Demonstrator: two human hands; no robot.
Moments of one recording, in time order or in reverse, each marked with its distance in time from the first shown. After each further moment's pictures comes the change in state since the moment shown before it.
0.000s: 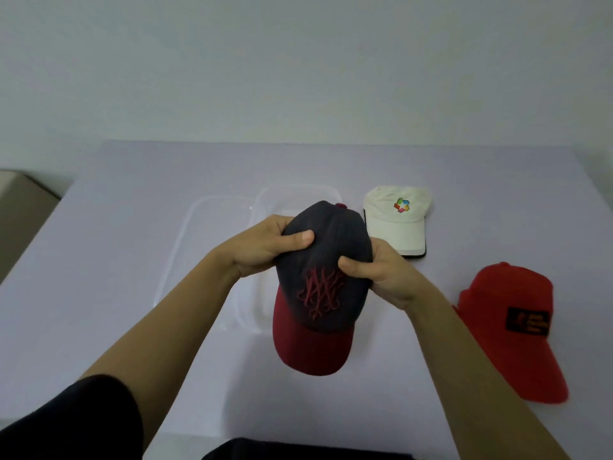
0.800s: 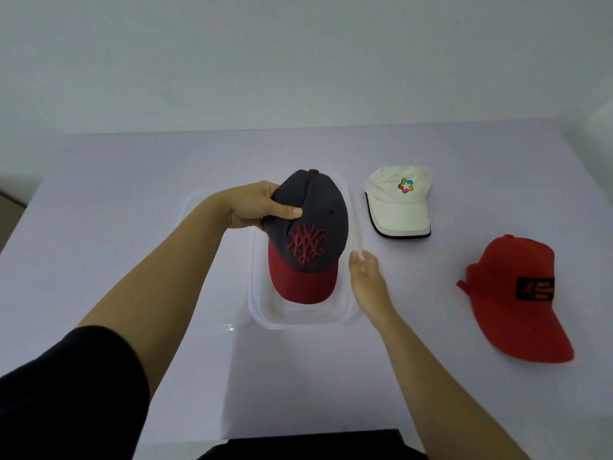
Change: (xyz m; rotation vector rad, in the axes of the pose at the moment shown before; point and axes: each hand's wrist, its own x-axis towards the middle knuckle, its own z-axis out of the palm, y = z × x) left_hand 0.037 0.004 -0.082 0.258 -0.019 -0.260; right_hand 0.027 0.086 0.050 -0.283 0.752 0.343
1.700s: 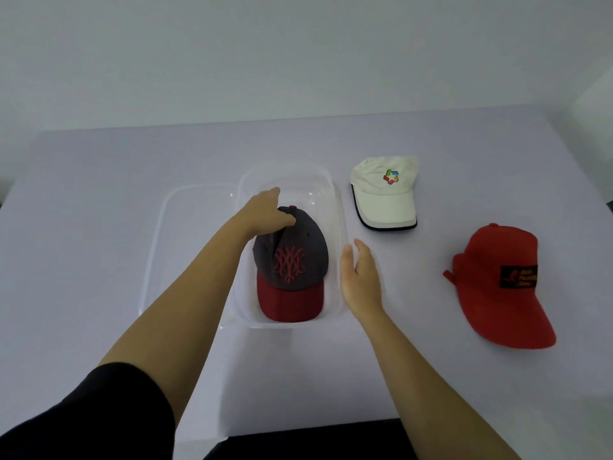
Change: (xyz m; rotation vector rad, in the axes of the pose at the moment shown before) left_hand 0.038 -0.008 0.046 0.498 0.365 -0.060; right_hand 0.009 0.010 -0.005 -0.110 0.159 -0.158
